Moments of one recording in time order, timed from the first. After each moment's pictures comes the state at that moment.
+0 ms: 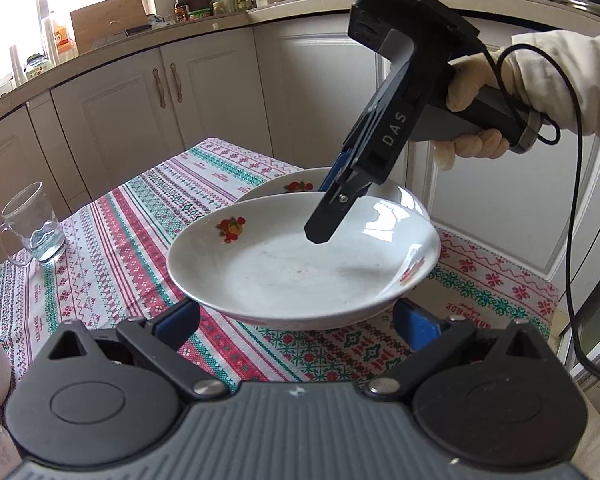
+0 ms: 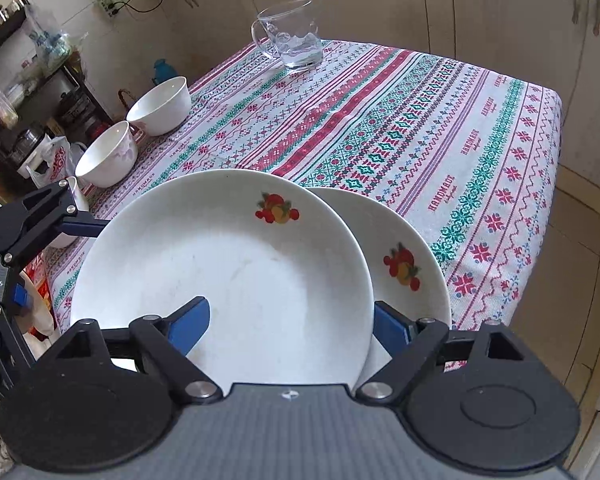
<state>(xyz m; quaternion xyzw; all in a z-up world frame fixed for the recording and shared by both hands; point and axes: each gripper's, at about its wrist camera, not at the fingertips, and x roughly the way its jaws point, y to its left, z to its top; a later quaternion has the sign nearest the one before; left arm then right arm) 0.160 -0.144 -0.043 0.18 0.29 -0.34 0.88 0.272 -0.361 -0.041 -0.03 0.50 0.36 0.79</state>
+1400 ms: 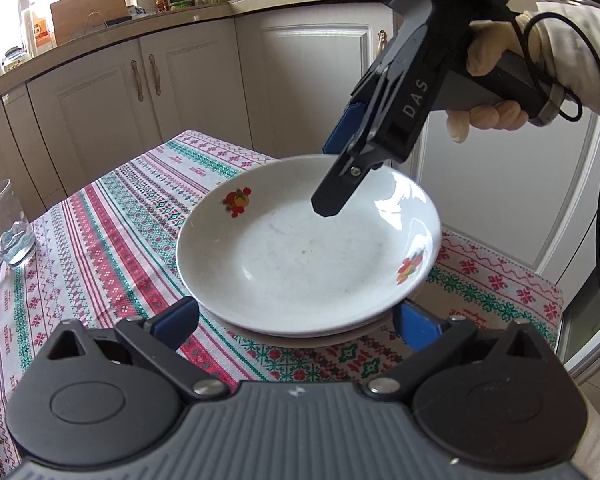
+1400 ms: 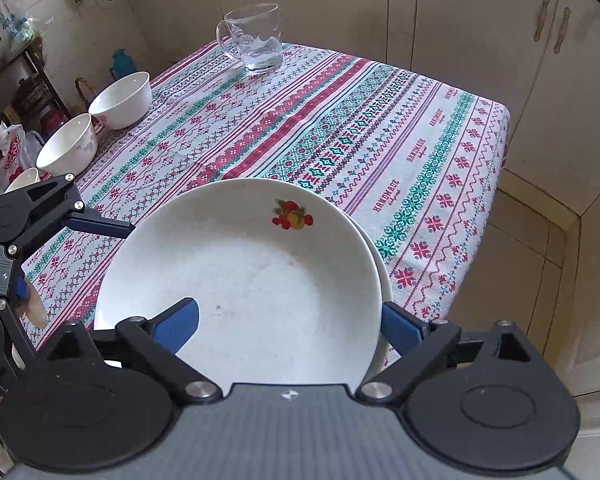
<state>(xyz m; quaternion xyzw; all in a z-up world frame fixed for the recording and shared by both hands) 0.178 -0.155 -0.057 0.18 0.30 -0.37 0.86 0.262 -0.360 -0.021 -0.09 0.49 0.28 0.82</state>
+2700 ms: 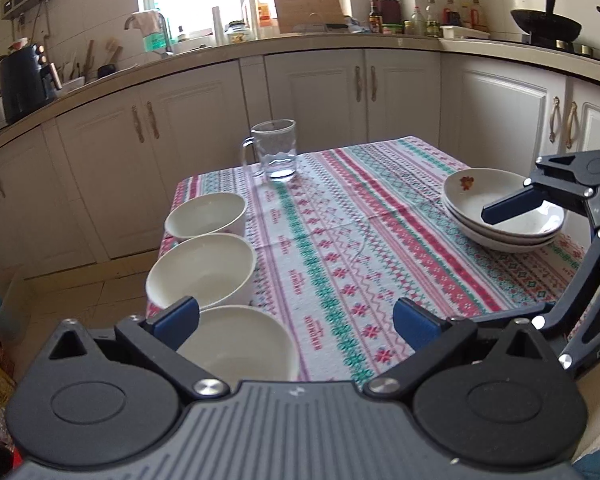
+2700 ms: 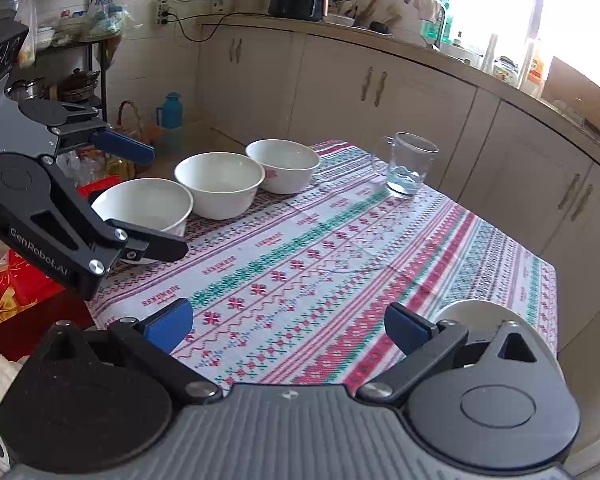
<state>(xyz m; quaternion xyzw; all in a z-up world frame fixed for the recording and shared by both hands) 0.078 0.048 -0.013 0.09 0.29 -0.10 0.95 0.079 -0.151 -0.012 -0.19 0.30 0.32 0.88</state>
